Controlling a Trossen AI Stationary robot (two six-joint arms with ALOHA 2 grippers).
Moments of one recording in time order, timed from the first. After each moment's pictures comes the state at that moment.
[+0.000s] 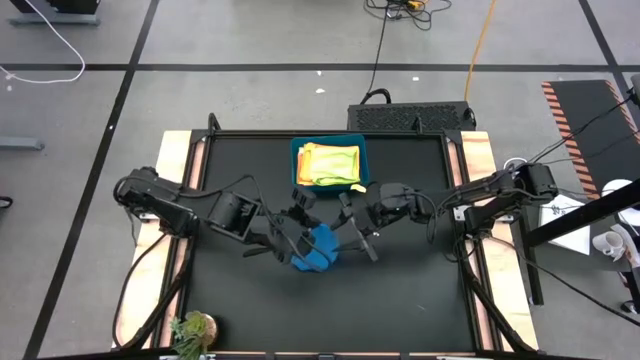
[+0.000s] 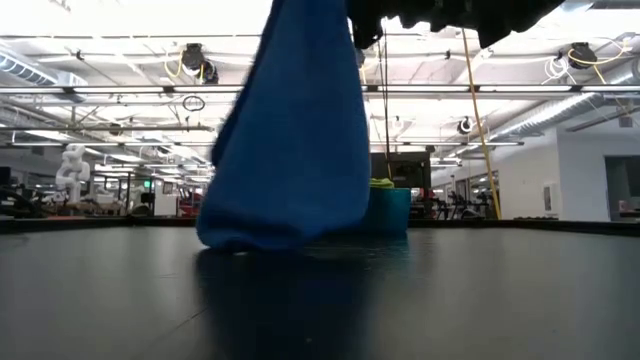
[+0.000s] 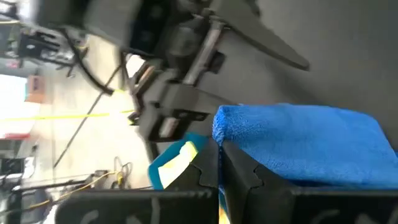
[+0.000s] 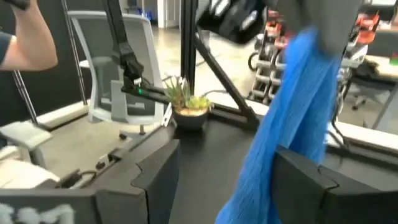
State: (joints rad) left arm -0.33 1.66 1.76 -0.90 -0.51 0.57; right arm 0.06 1.46 0.80 0.55 -0.40 -0.09
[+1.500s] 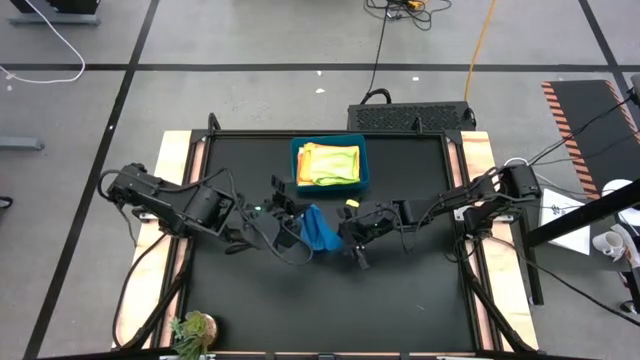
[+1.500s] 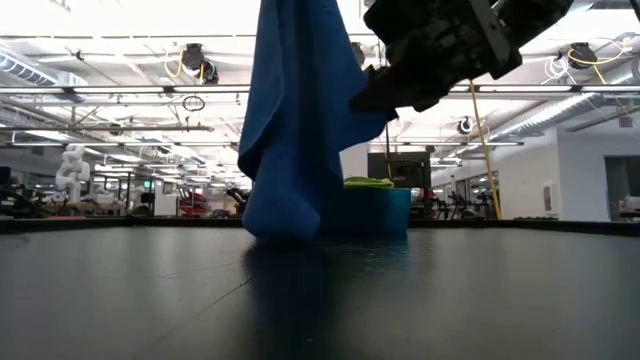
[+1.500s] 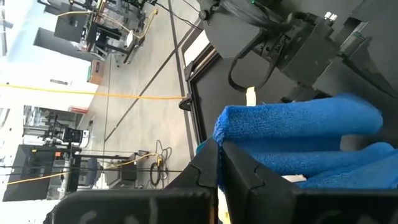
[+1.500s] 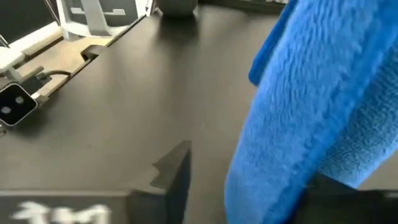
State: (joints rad) left arm -0.37 1.57 1.76 -0.88 -0.74 0.57; right arm 0.10 1.60 0.80 0.28 -0.26 -0.12
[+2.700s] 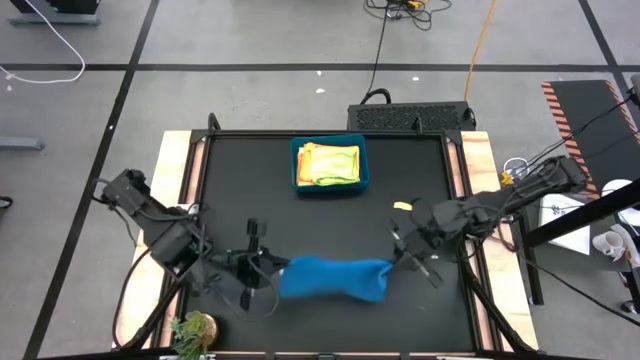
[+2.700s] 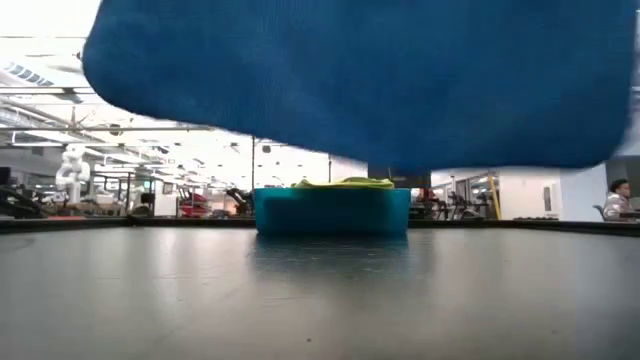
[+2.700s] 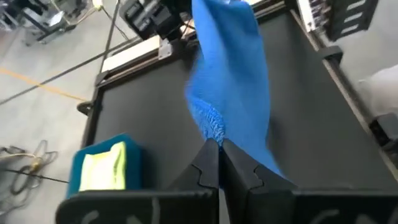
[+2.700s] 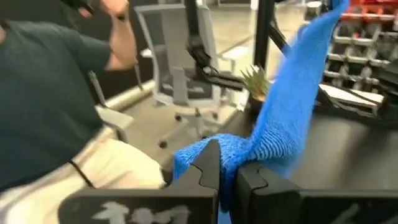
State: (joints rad) left arm -0.66 1.57 1.76 -0.98 -0.65 -0.10; right arm 0.37 1.05 0.80 0.03 -0.26 0.03
